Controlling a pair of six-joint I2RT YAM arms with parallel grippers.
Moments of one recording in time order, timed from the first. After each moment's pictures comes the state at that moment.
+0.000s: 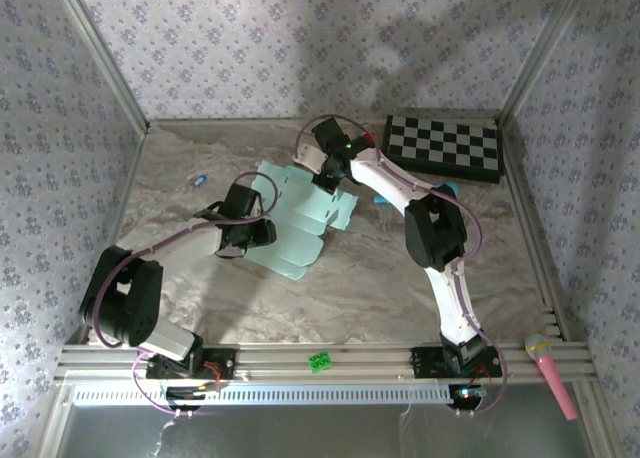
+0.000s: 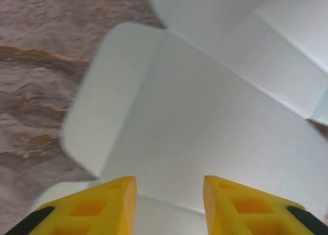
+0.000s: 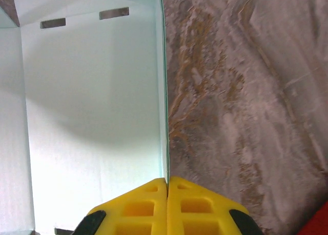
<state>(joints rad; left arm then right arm) -0.43 1.48 0.82 -0.39 0.09 -0.55 0.59 2.20 1.93 -0.71 0.01 -0.61</state>
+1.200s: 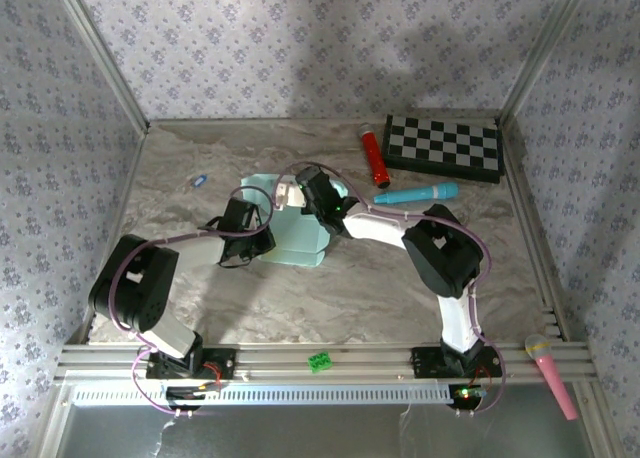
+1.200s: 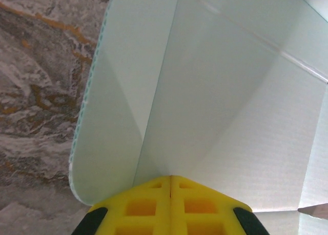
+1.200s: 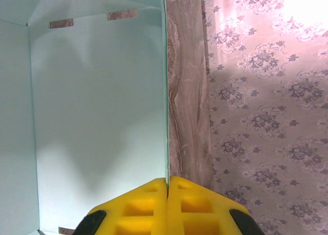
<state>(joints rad) -0.42 1.57 0.66 -0.05 0.21 -0.72 0.80 1.97 1.31 0.14 0.38 -1.07</state>
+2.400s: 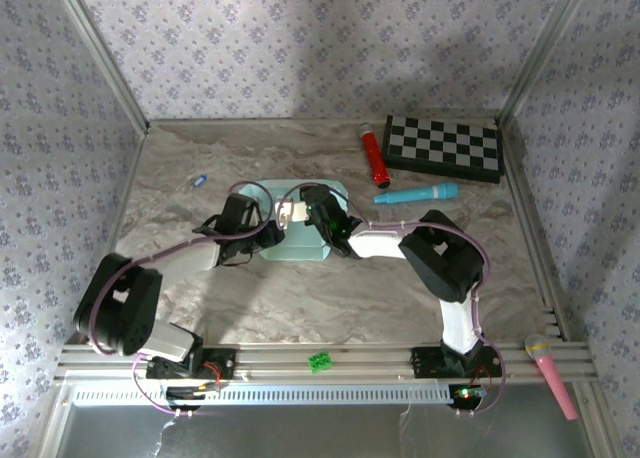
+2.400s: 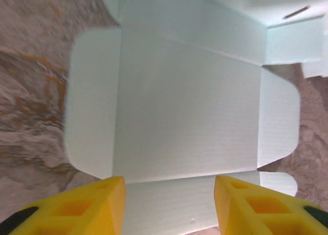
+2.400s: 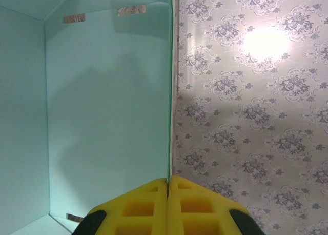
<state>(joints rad) -0.46 1.41 0.69 -0.15 0.16 -0.70 0.83 1.94 1.09 0.51 0.41 -1.29</state>
